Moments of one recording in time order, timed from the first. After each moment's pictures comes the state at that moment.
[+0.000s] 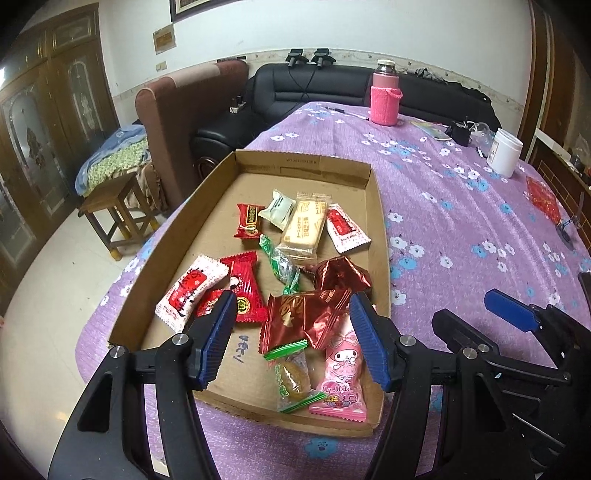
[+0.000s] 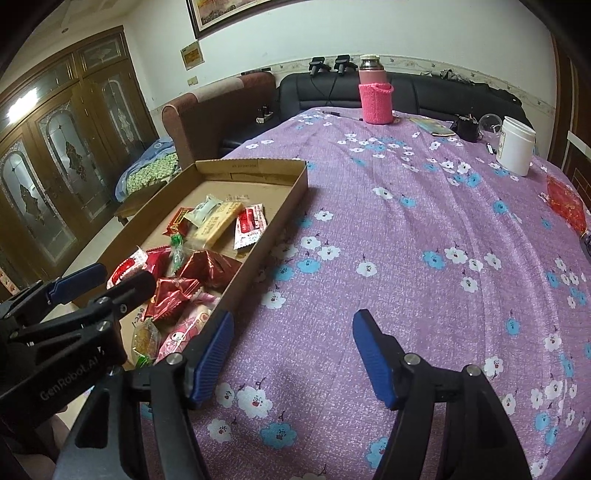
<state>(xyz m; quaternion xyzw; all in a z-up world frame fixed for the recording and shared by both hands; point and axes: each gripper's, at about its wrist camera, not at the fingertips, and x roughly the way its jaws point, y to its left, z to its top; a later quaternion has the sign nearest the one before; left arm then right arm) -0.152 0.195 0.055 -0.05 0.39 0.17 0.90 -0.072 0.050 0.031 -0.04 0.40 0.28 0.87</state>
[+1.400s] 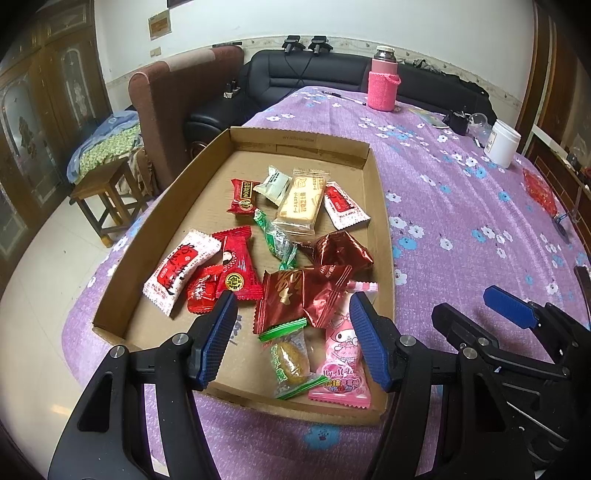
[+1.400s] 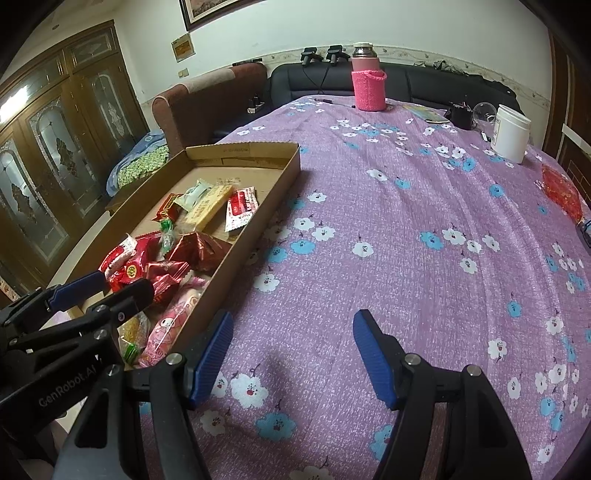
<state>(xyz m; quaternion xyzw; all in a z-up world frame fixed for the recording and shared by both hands) -0.154 0.197 0.038 -0.07 0.41 0.16 0.89 -0.077 0.051 0.021 -0.04 0.42 0.26 0.87</state>
